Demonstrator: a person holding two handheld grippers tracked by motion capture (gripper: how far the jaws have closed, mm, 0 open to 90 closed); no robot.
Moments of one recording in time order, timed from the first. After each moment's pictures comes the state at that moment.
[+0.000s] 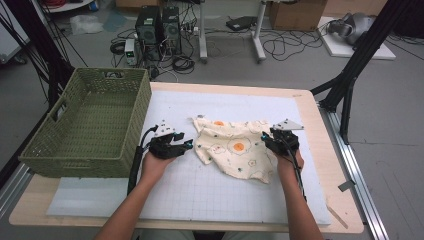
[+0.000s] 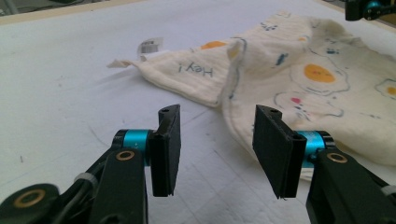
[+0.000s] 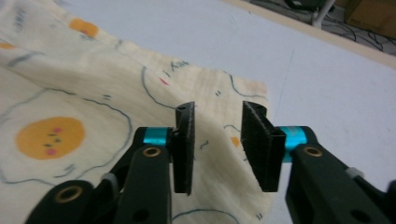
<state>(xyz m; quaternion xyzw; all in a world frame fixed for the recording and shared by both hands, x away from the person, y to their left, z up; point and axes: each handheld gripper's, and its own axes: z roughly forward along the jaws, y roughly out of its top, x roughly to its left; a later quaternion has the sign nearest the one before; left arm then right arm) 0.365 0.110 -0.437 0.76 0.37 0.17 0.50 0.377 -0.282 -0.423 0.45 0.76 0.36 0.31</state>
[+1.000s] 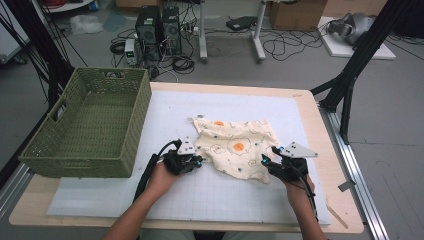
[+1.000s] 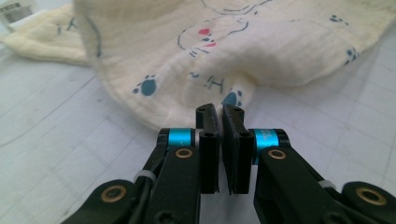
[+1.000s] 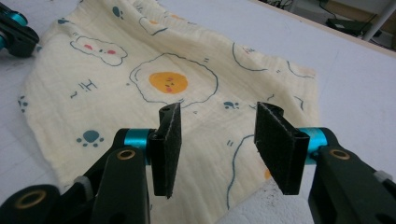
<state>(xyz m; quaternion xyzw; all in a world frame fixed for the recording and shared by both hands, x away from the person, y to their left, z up) 0.334 0.071 -0.443 0.86 0.26 0.14 0.41 0.299 -0.289 -0.420 0.39 0.78 0.41 0.27</state>
